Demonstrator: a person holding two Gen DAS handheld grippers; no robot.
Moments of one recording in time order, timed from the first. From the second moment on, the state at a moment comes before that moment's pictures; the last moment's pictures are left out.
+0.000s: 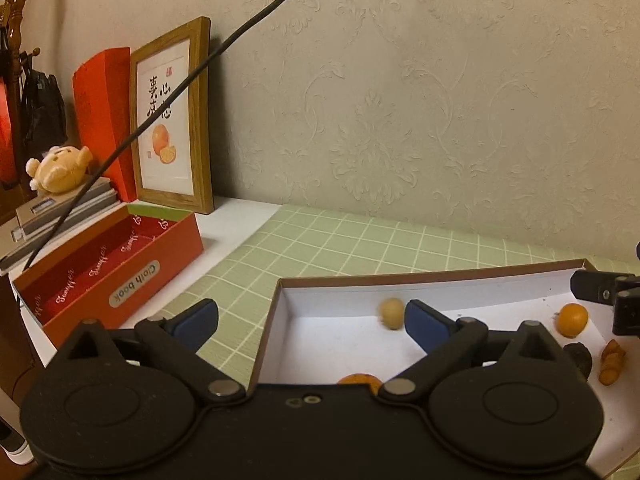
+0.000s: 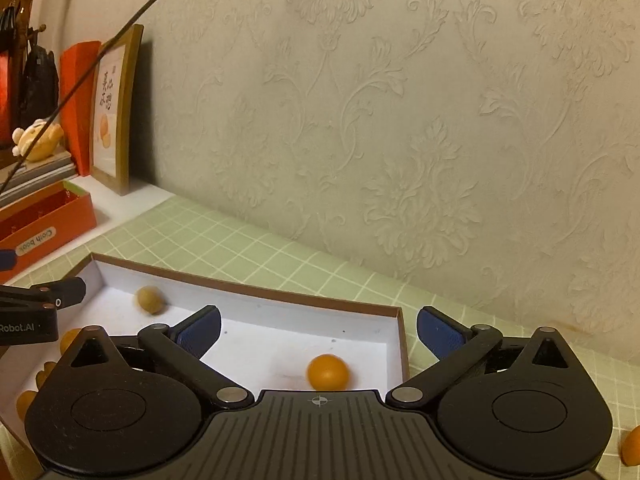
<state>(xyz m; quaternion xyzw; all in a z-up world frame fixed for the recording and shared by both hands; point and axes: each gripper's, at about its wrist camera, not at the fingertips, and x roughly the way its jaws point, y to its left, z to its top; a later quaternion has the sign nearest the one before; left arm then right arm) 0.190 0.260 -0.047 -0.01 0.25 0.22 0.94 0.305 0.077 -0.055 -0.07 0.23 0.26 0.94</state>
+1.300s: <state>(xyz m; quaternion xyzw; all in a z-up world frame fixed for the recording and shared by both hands) 0.206 0.116 -0.033 0.01 0.23 0.11 0.97 0.279 -0.104 -0.062 -0.03 0.23 0.09 0.97</state>
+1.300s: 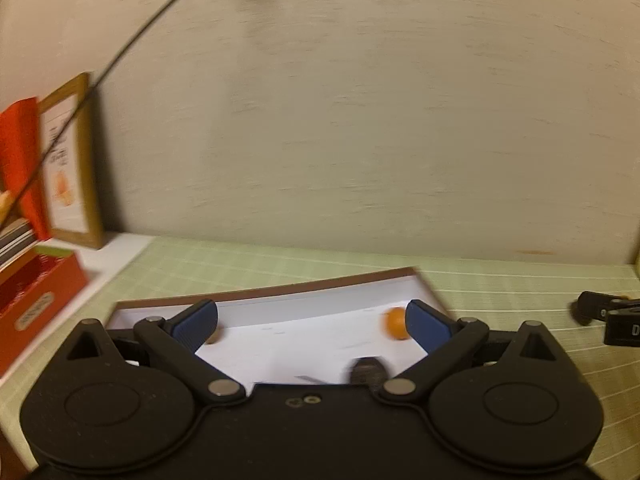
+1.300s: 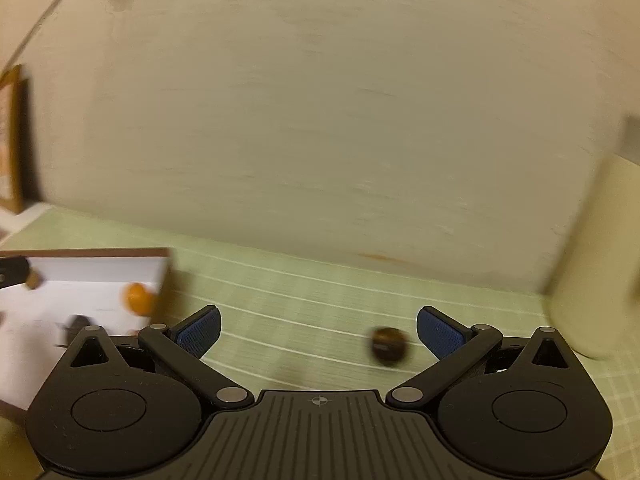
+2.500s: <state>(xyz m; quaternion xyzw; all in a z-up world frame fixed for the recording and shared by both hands) 0.294 -0.065 -0.100 0.05 0.29 -0.09 0.95 0.325 -0.219 -0.114 -0.01 0.30 0.04 0.95</state>
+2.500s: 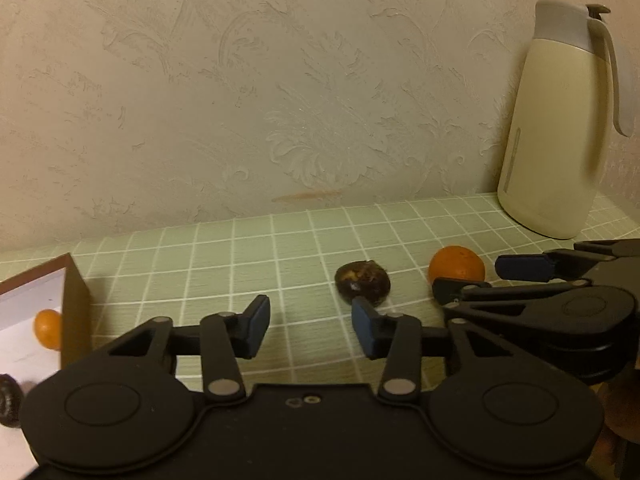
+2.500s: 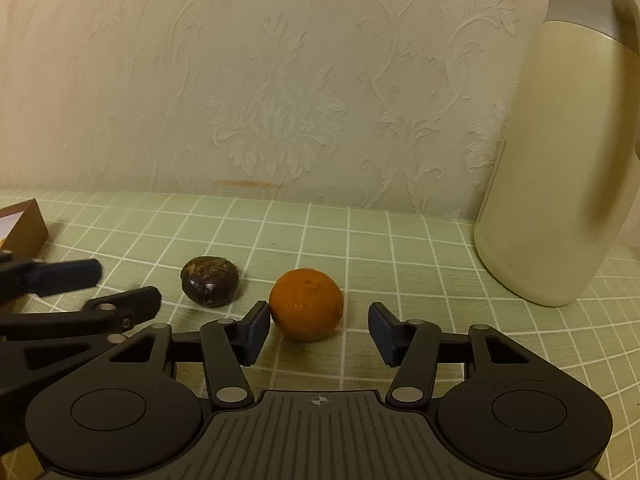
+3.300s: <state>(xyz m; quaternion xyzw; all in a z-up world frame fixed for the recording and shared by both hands) 0.326 -0.090 -0.115 0.04 0.30 -0.12 0.95 0.342 -0.243 -0.119 0.01 0.30 0.03 0.95</state>
